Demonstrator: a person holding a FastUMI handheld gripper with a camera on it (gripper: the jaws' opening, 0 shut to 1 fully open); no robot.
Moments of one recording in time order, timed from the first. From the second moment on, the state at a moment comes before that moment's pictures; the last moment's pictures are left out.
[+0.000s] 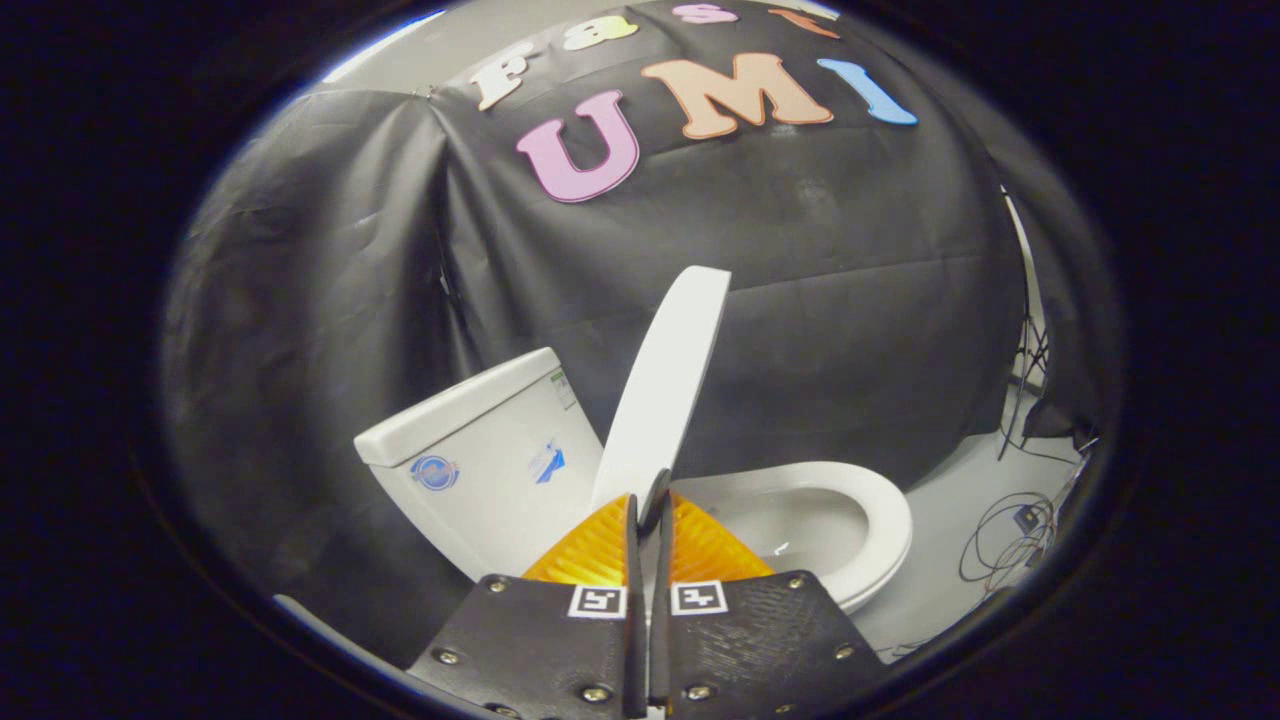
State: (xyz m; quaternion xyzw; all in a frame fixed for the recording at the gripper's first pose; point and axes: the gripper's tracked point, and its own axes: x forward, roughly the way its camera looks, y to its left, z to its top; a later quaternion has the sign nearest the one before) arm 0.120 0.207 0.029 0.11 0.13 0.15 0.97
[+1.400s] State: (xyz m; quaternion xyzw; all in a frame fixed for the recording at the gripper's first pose) arm 0.117 0.247 0.044 0.05 0.08 0.17 0.98
